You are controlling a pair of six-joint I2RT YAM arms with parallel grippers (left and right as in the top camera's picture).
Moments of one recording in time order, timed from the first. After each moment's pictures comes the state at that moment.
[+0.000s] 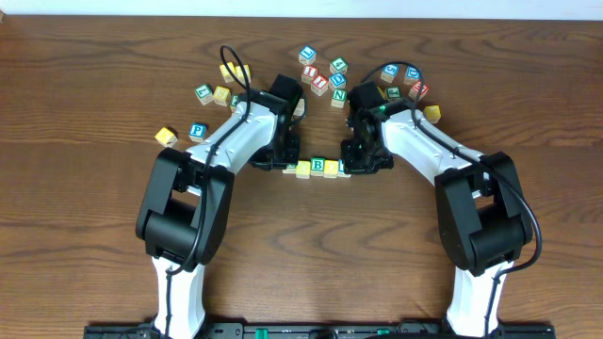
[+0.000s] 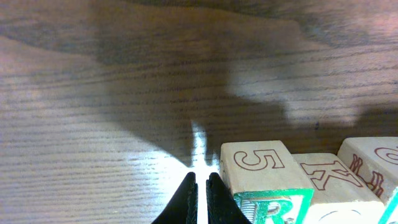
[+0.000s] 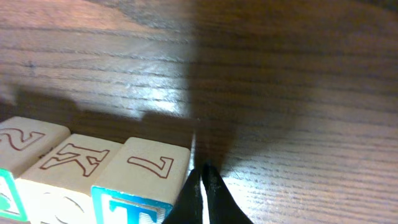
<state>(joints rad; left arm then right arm) -0.41 2.10 1.50 -0.93 0.06 -0.34 0.40 2.07 1.41 -0.83 -0.15 0.31</state>
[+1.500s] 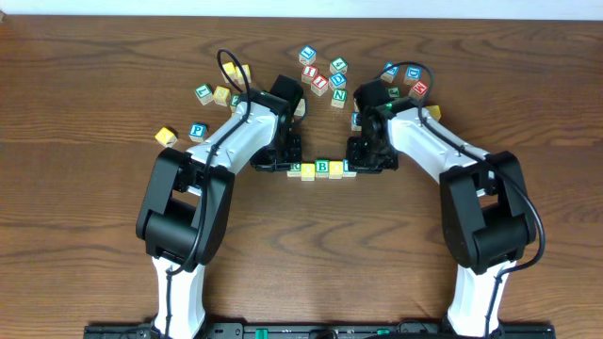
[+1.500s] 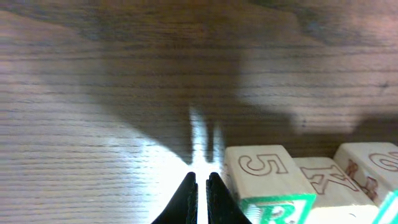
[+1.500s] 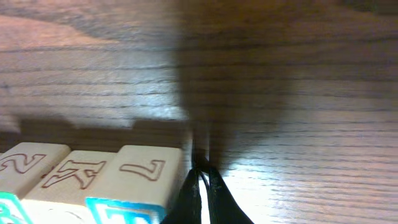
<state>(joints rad) -0.41 2.10 1.50 -0.94 0.10 -0.44 0.36 2.07 1.41 -0.85 -0.16 0.40</state>
